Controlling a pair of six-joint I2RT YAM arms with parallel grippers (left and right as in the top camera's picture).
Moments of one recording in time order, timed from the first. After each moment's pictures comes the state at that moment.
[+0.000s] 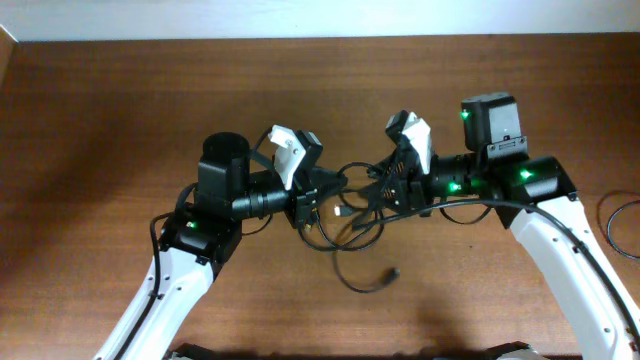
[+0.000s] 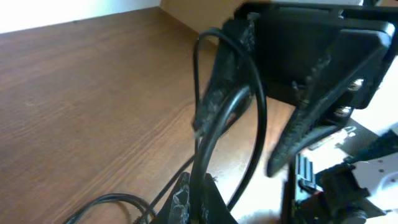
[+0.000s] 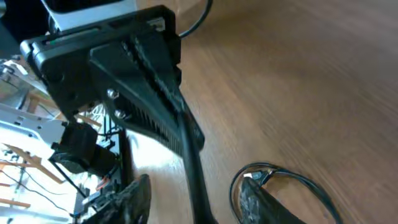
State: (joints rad) left arm -0.33 1.21 0.88 -0.13 0.88 -0.05; right arm 0.26 1.38 1.22 -0.73 -1.00 -0.33
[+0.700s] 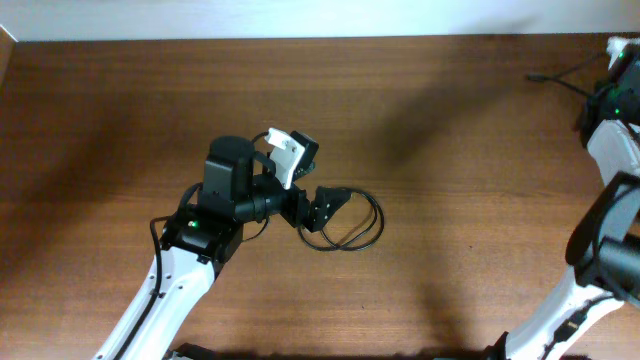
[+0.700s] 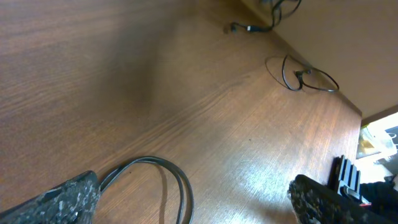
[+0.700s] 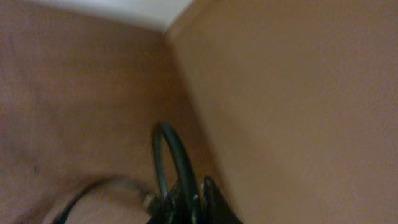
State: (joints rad) left arm -0.33 1.22 0.88 -0.25 0.65 -0.06; right arm -0.41 2.12 1.53 0.10 0.53 -0.60
